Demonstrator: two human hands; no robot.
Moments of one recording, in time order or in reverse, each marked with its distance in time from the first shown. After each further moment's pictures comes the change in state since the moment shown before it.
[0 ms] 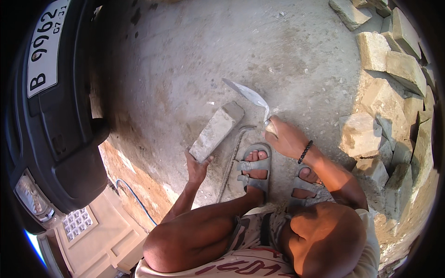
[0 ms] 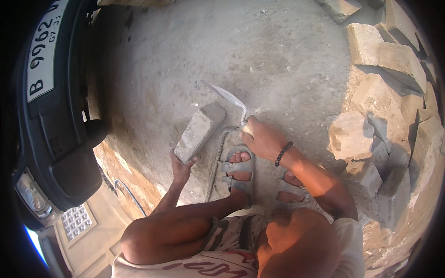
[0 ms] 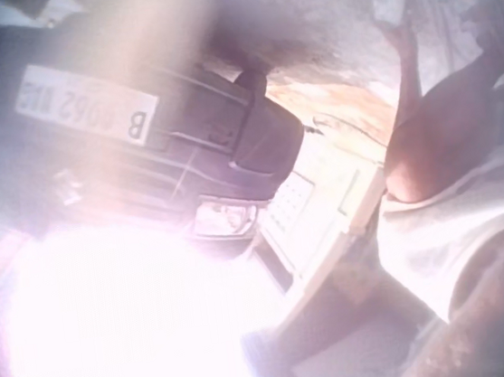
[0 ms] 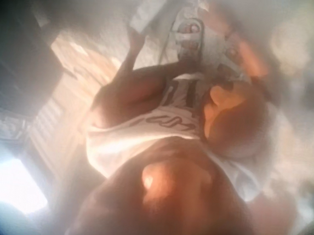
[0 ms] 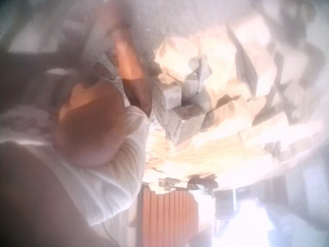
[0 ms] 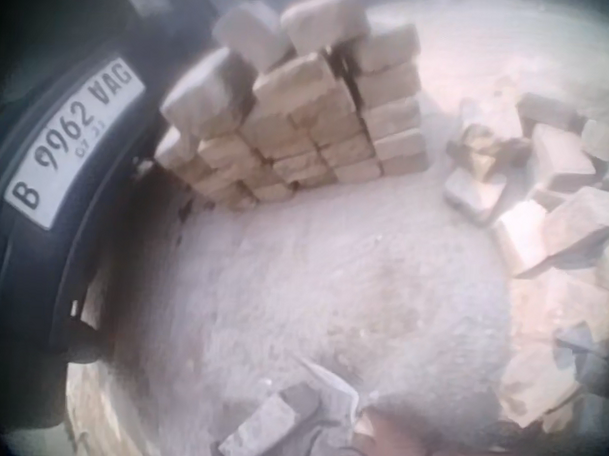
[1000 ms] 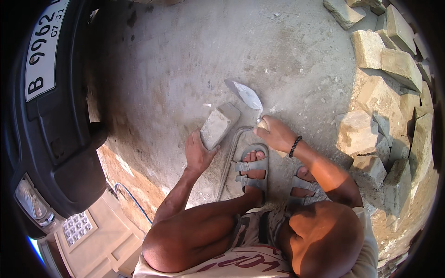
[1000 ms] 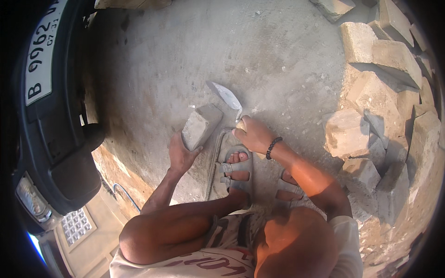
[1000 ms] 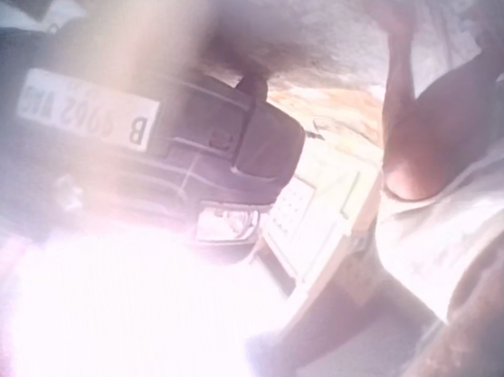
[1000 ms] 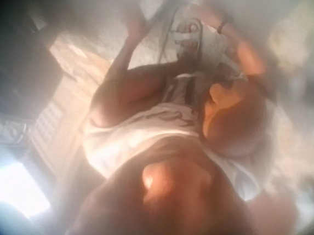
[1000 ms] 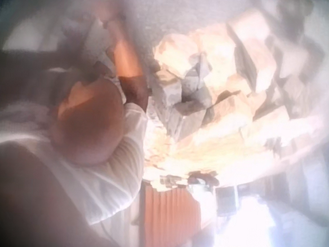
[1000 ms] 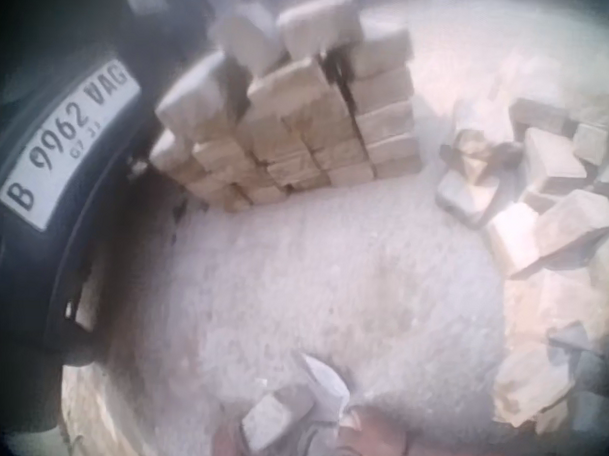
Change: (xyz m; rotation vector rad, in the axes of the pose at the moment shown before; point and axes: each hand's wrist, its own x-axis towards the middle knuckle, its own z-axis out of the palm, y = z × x) left_hand 0.049 0.065 0.010 0.693 -0.166 0.247; right_hand 0.019 -0.002 0.007 0.292 -0.033 0.167
